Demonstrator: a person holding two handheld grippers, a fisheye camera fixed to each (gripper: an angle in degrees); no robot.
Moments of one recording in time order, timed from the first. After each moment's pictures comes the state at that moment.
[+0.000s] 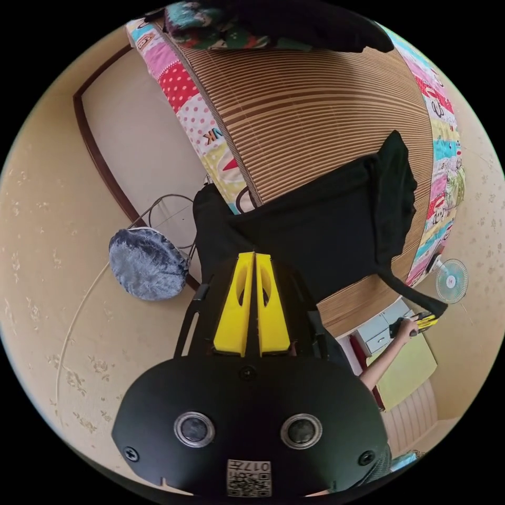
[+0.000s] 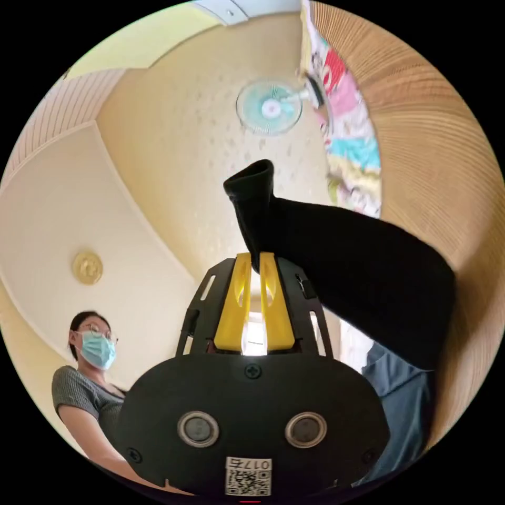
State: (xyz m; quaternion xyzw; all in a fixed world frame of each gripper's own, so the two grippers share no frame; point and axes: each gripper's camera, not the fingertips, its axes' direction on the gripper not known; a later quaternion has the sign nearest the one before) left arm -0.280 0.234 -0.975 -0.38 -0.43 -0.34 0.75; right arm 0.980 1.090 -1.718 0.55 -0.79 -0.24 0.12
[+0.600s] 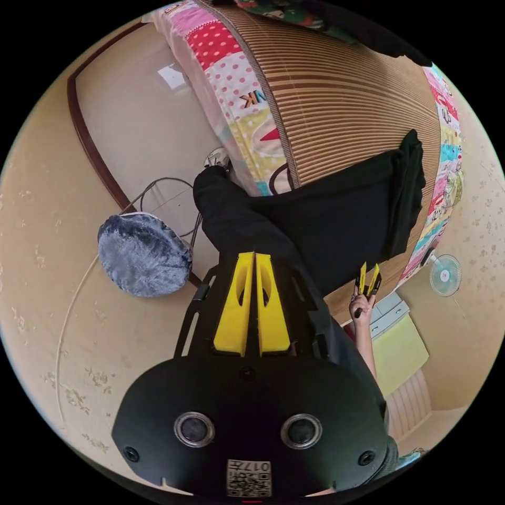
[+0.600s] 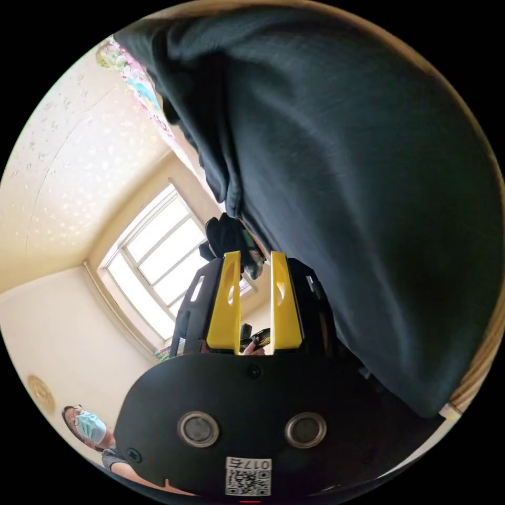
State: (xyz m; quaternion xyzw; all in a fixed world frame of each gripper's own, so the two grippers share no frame) left arm -0.353 0.261 -1.069 -0.38 -0.38 -0.38 0.75; right arm 0.661 0.873 -1.574 0.23 -0.70 -0.22 0.64
